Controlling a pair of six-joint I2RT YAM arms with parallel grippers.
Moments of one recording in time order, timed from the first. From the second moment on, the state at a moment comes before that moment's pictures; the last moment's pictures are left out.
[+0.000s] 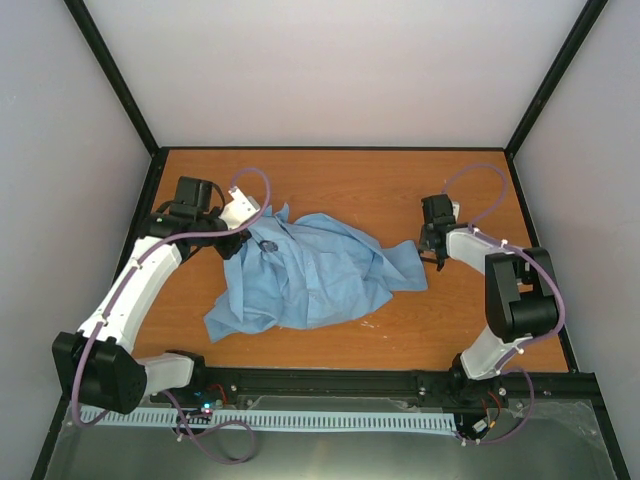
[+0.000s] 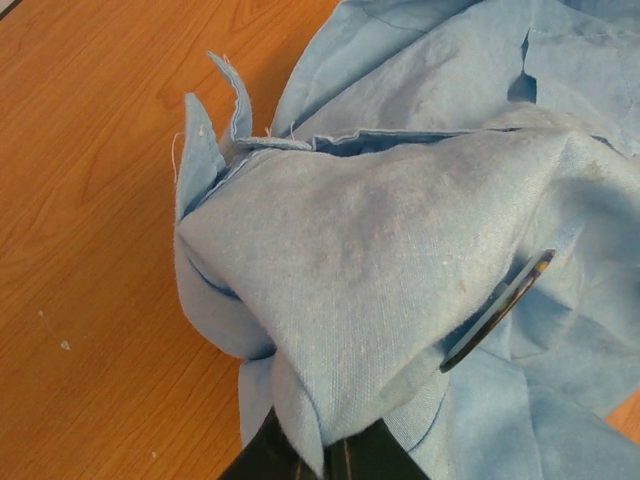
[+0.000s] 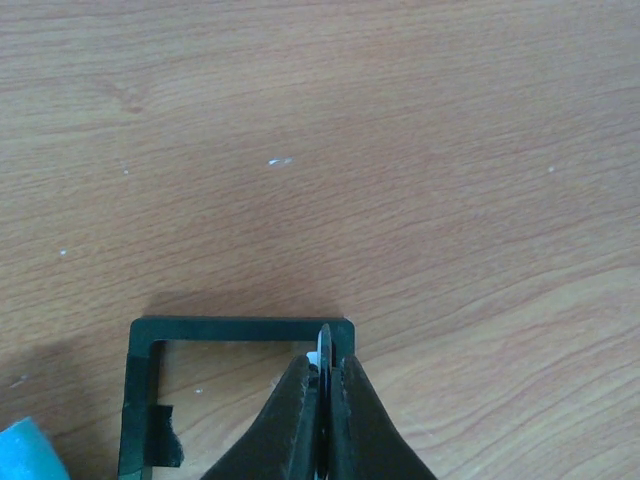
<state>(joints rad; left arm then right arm) -0.20 1.23 1.11 -0.83 0.35 0.59 0.17 1.65 0.90 -0.29 0.37 0.30</state>
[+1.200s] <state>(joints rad) -0.19 1.24 1.12 -0.89 0.56 0.58 0.41 1.24 0.88 -0.03 -0.25 0.17</state>
